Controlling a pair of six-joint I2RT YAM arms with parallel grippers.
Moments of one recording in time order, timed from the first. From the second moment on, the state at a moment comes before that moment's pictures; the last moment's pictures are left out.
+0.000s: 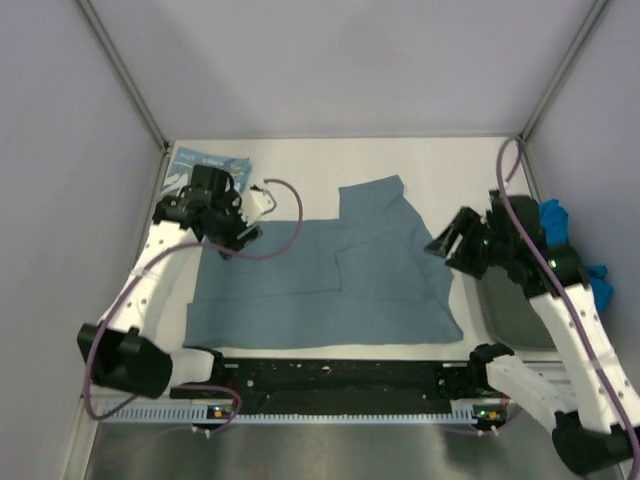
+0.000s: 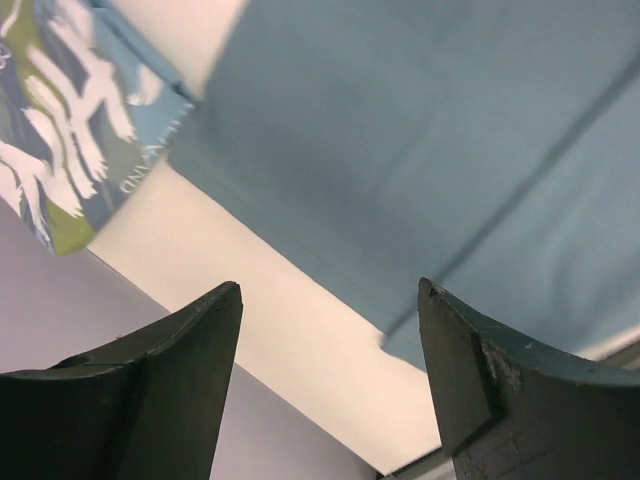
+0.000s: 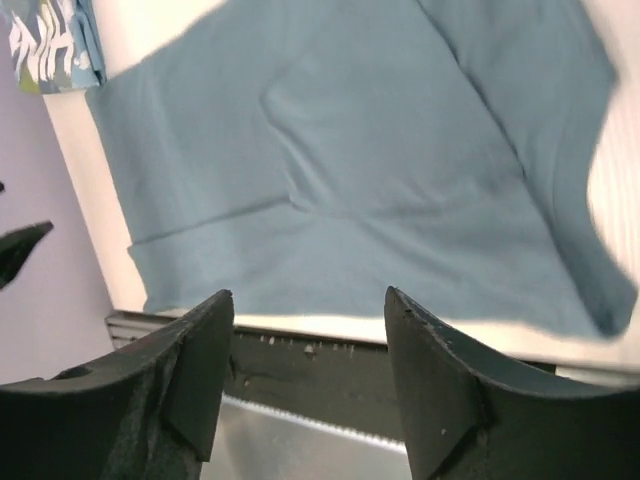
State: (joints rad) left arm -0.25 1.18 1.18 -1.04 0.07 0.80; right arm 0.28 0.75 1.03 -1.07 -0.16 0.84
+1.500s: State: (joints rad) left arm -0.06 2.24 1.83 -1.02 0.18 0.98; right arm 0.13 2.52 2.14 -0.68 -0.63 0.50
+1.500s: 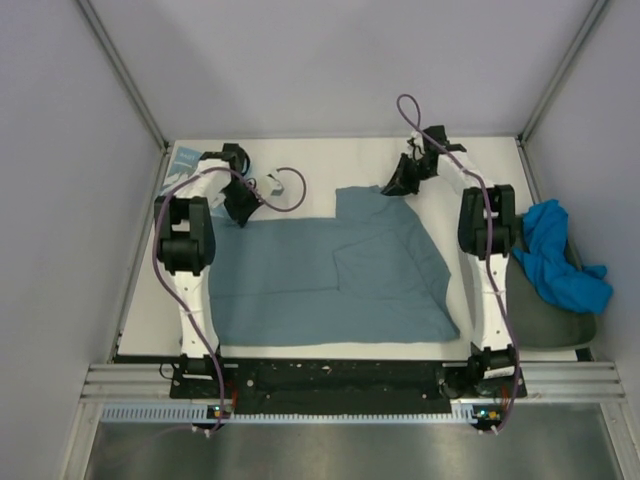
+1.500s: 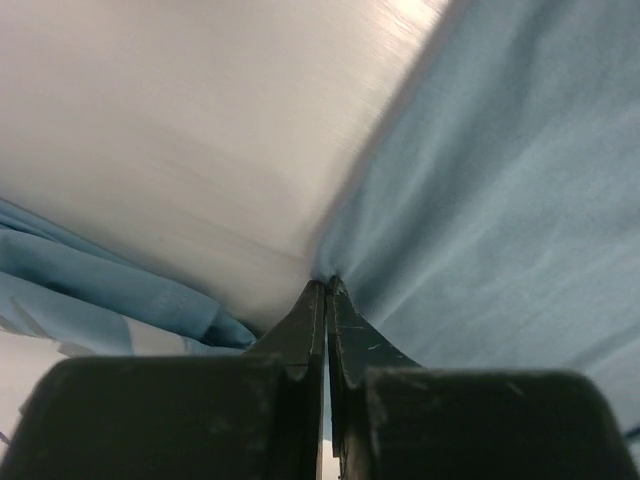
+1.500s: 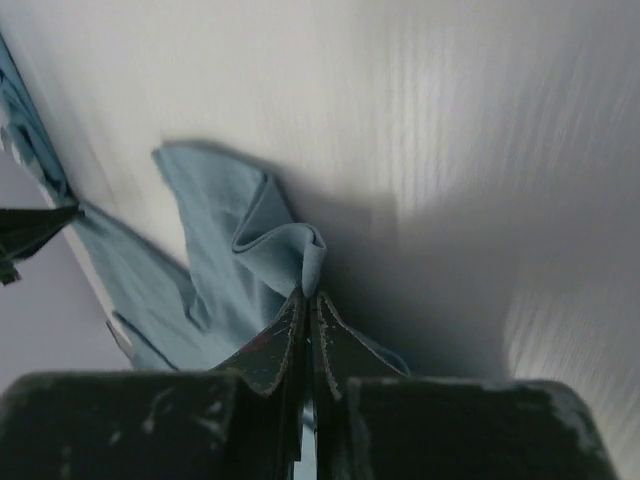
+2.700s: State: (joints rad) left arm -0.04 1.41 0.97 -1.07 0.00 1.02; right arm 0.21 1.56 0.92 -0.70 -0.61 0.29
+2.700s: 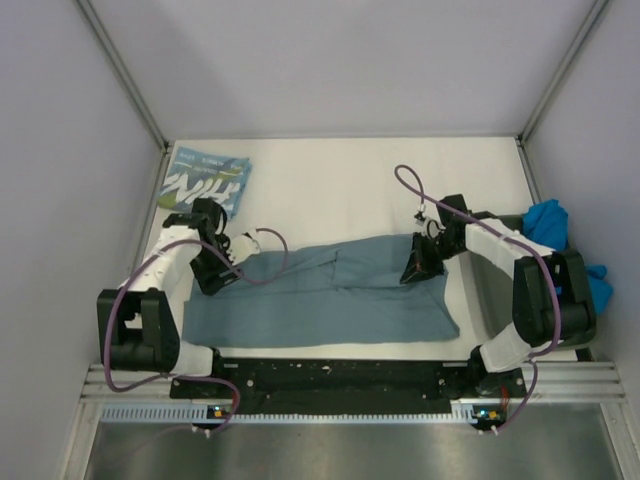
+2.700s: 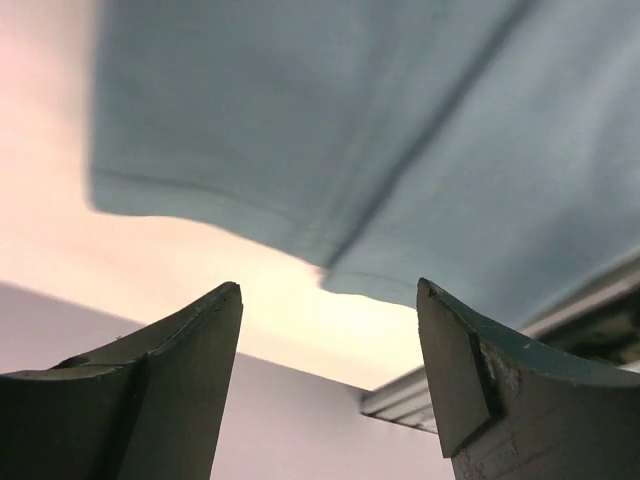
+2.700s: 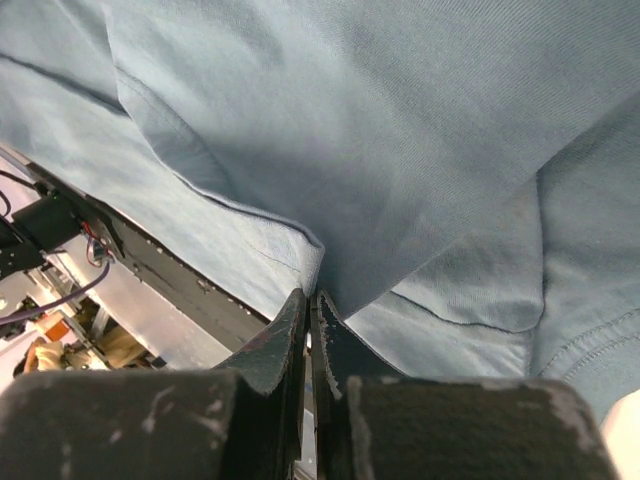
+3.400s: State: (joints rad) left arm -0.04 1.68 0.96 -0.85 -0.14 1.06; right arm 0.20 1.56 0.93 -0.70 -0.62 0.24
